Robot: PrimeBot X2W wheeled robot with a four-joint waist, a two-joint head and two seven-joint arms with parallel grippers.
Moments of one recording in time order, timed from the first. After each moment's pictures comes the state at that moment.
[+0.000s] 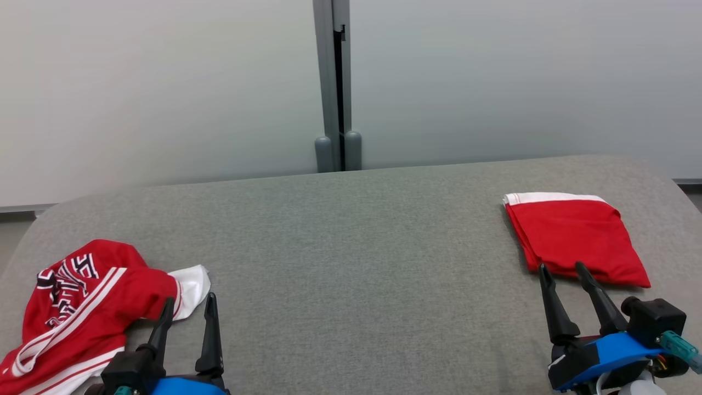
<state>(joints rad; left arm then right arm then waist) 0.03 0.05 -0.02 0.28 -0.20 -0.13 -0.26 -0.12 -0.19 0.10 0.36 0.36 0.13 -0.26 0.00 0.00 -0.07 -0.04</state>
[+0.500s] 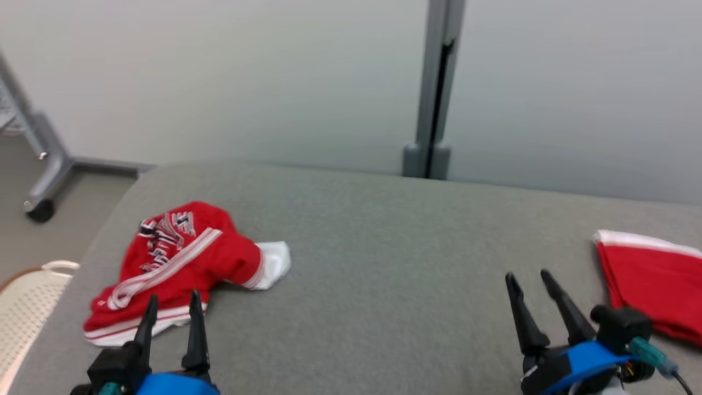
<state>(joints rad) 0.00 0.06 0.02 0.31 -0.20 -0.13 -0.26 -0.11 -0.16 0.17 0.36 0.38 0.13 -0.26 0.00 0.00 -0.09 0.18</state>
